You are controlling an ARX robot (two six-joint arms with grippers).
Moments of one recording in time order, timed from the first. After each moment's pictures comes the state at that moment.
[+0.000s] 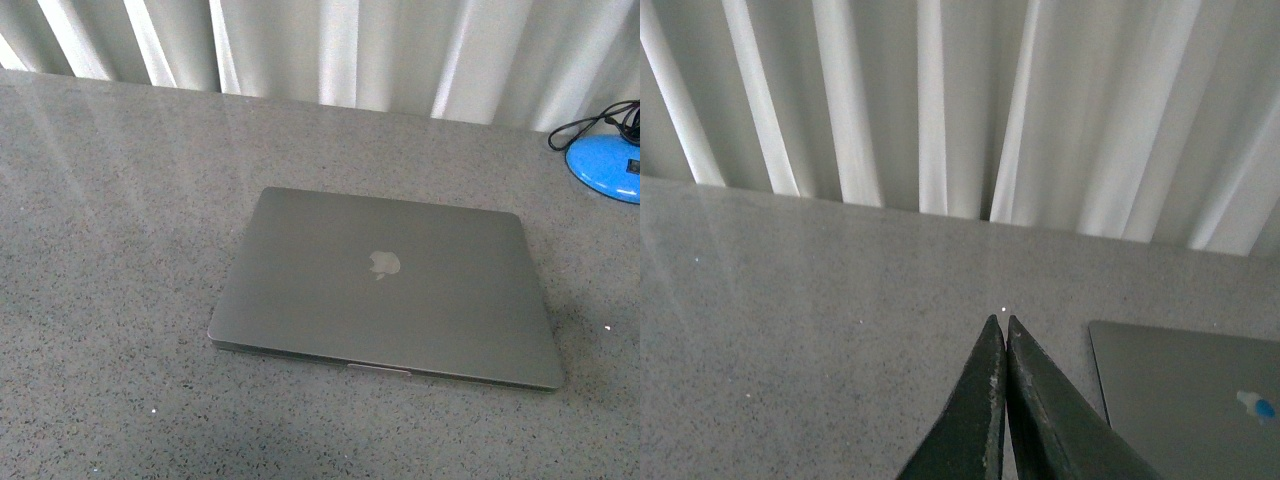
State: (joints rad) left arm 0.00 0.05 0.02 0.02 0.00 -0.01; right arm 0.00 0.00 0.02 0.00 0.00 -0.01
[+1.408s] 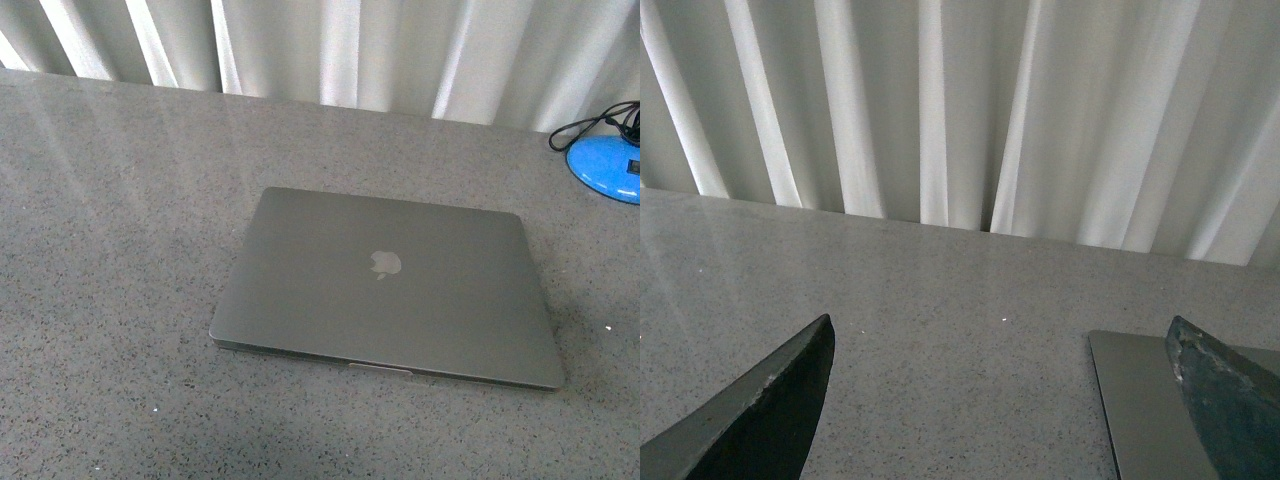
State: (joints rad) left arm 0.00 0.00 0.02 0.00 0.00 -0.01; right arm 0.00 0.00 0.02 0.00 0.00 -0.01
